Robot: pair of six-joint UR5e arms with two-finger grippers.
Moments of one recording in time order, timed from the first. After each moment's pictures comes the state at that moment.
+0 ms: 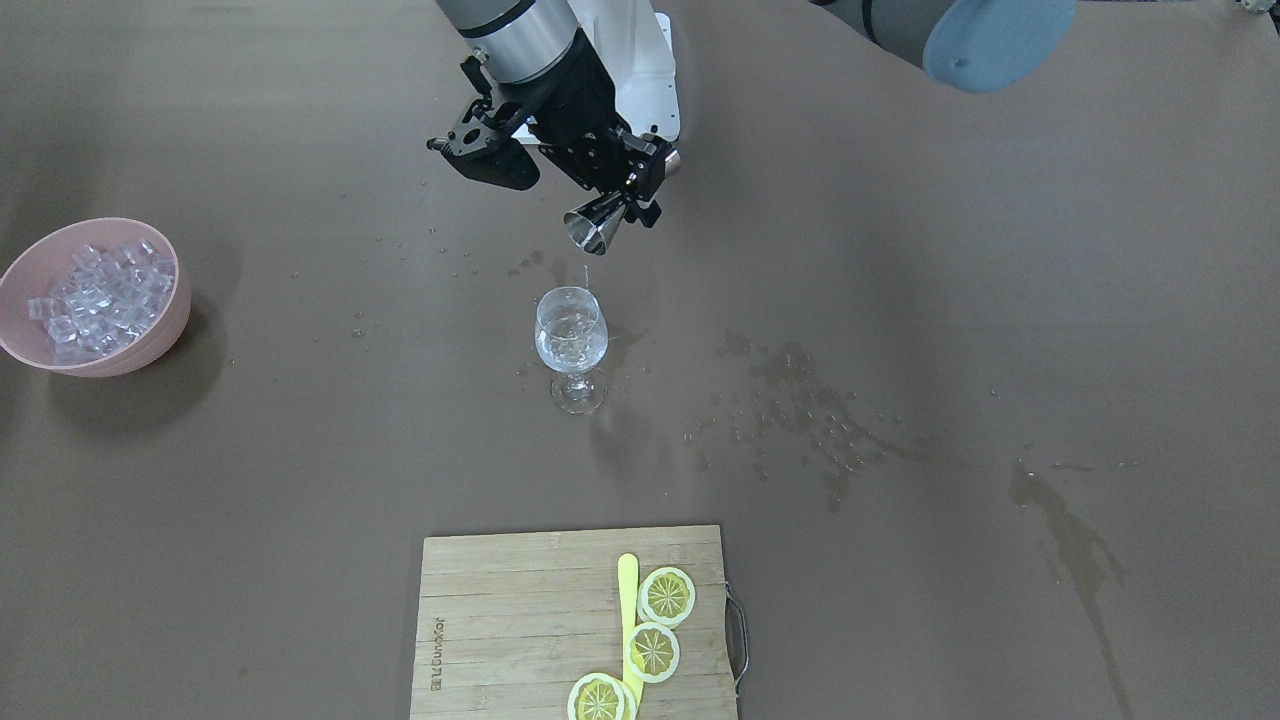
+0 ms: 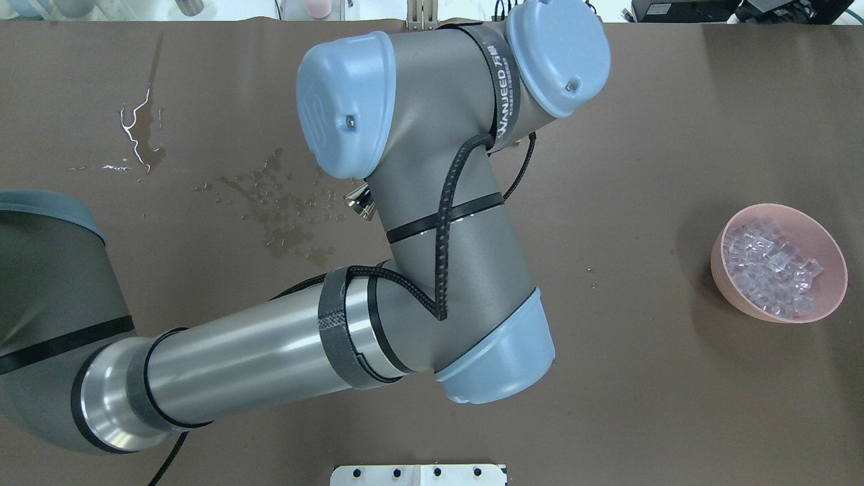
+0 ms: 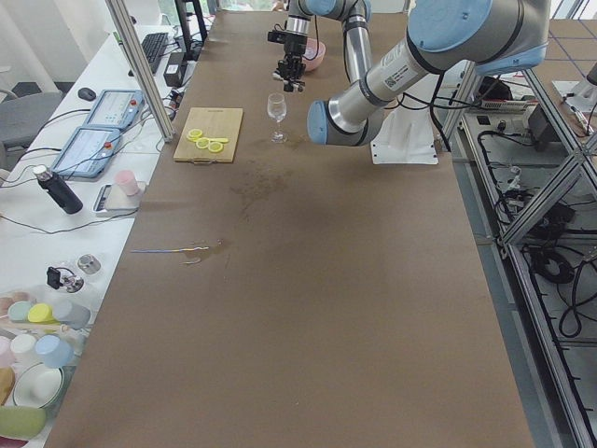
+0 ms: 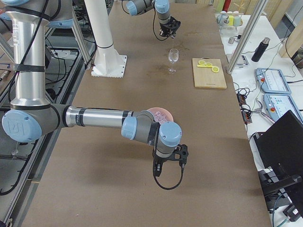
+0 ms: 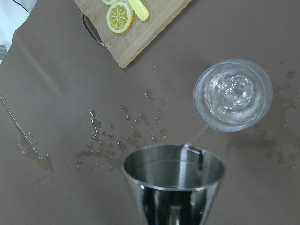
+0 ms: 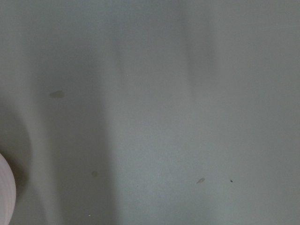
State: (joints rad) left arm -0.52 -2.82 -1.57 -0.67 -1.58 -0.49; right arm 1.64 -1.63 1.63 -1.78 2.34 -0.08
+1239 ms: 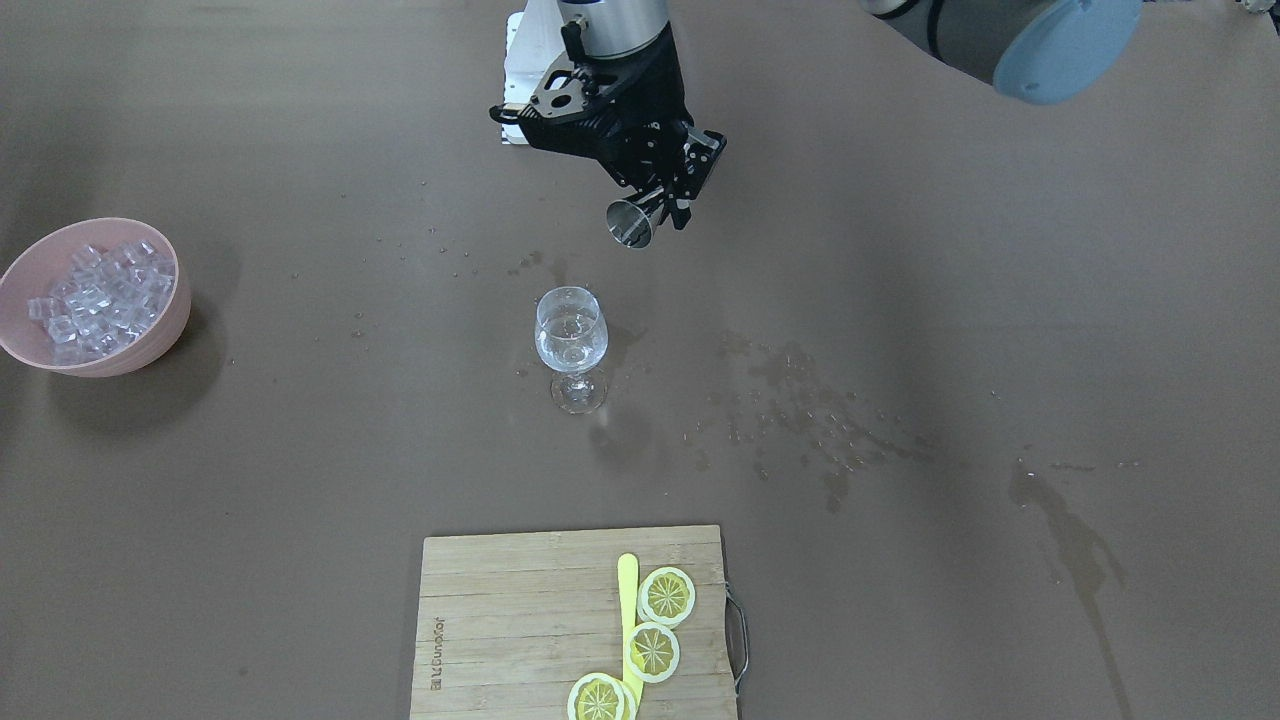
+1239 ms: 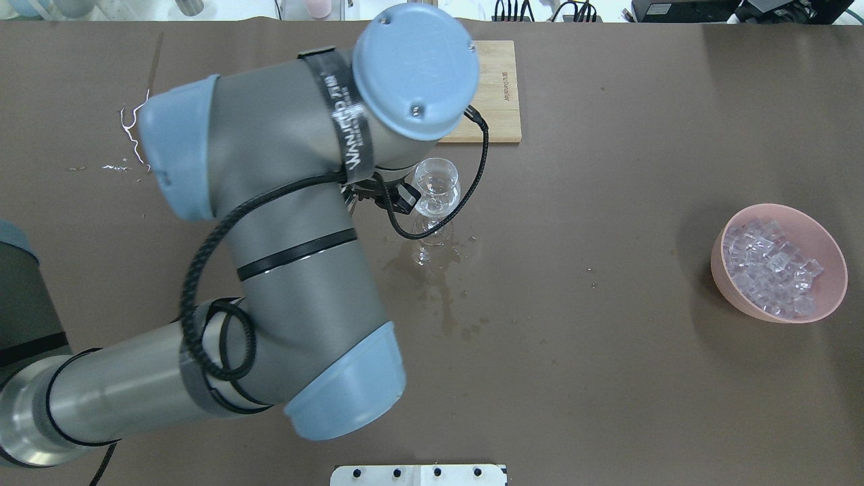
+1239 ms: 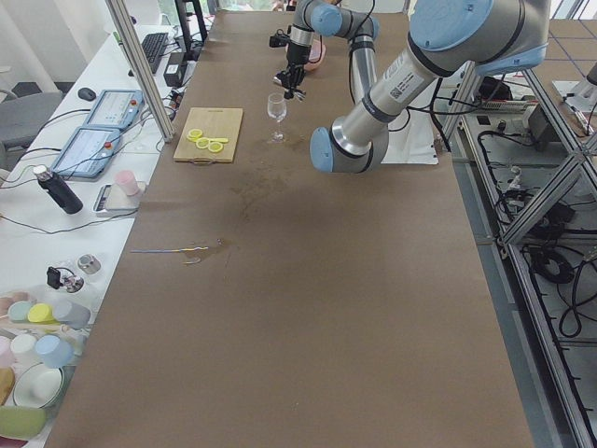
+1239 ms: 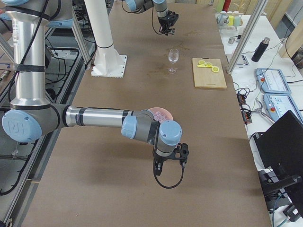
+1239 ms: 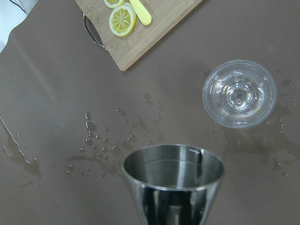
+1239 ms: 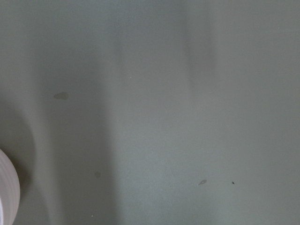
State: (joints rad) left arm -0.55 -2.58 -1.87 -0.90 -1.61 -0.63; right arm 1.64 -1.63 1.64 -1.78 2.34 -0.08
